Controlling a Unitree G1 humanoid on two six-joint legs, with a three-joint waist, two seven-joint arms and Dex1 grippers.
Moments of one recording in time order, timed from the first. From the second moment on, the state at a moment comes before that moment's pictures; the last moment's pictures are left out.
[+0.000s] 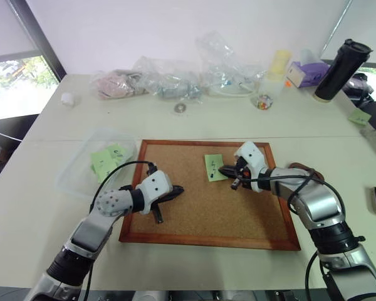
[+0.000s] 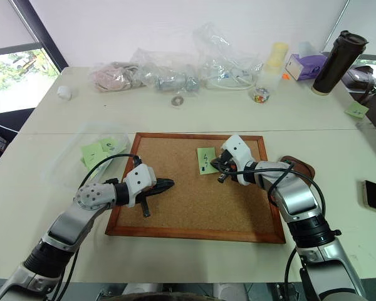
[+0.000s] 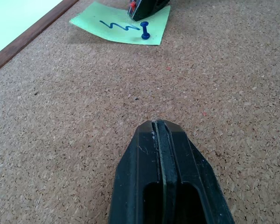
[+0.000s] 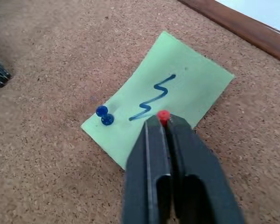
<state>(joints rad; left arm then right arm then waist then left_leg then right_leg) -0.19 0.53 -0.28 -0.20 -0.10 0.26 -0.81 -0.40 -0.57 0.15 -0.11 0.29 0.70 0.70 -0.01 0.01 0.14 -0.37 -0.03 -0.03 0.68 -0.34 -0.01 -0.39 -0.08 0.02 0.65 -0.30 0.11</state>
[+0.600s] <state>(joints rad) -0.17 0.53 -0.28 -0.22 -0.10 0.26 -0.80 -0.38 -0.69 -0.26 -0.22 0.43 0.85 0.62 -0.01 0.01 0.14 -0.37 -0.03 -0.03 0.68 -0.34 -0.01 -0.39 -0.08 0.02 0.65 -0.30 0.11</state>
